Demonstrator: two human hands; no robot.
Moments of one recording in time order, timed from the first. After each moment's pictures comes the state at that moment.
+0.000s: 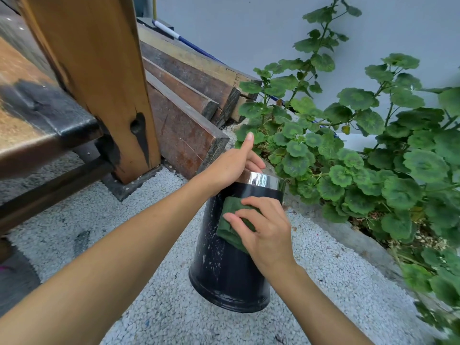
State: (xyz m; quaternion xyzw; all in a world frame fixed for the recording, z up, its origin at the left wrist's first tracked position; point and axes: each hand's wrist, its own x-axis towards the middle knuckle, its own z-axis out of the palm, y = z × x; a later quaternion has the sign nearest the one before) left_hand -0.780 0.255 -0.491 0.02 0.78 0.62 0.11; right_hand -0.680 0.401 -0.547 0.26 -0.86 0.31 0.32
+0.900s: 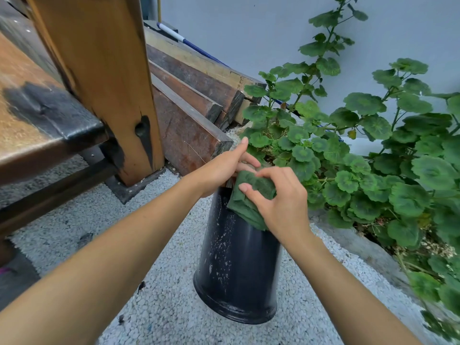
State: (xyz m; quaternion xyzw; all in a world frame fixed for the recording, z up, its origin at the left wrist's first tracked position) left_hand -0.780 0.229 -0.487 0.00 0.74 0.65 0.17; right_hand -0.728 0.400 -0.499 0.20 -0.89 0.33 0.26
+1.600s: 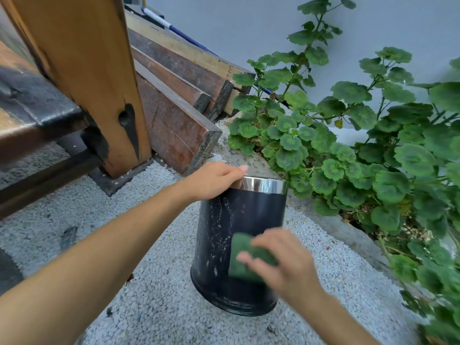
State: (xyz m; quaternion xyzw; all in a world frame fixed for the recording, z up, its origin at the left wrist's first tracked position) left_hand -0.752 0.233 -0.514 0.13 0.89 0.43 0.10; right_hand -0.631 0.466 -0.546 0.32 -0.88 0.29 0.19
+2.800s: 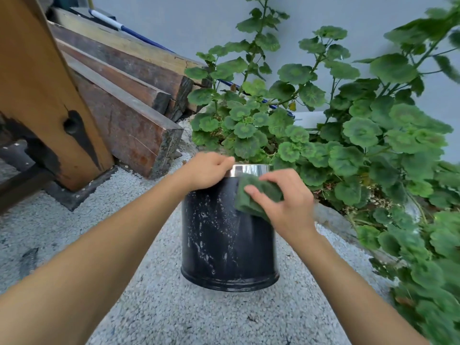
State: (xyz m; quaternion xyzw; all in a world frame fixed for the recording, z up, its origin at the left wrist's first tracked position) left_hand -0.779 0.317 -0.499 0.08 0.89 0.42 0.13; right_hand -0.701 0.526 -0.515 0.19 -0.88 0.30 0.32
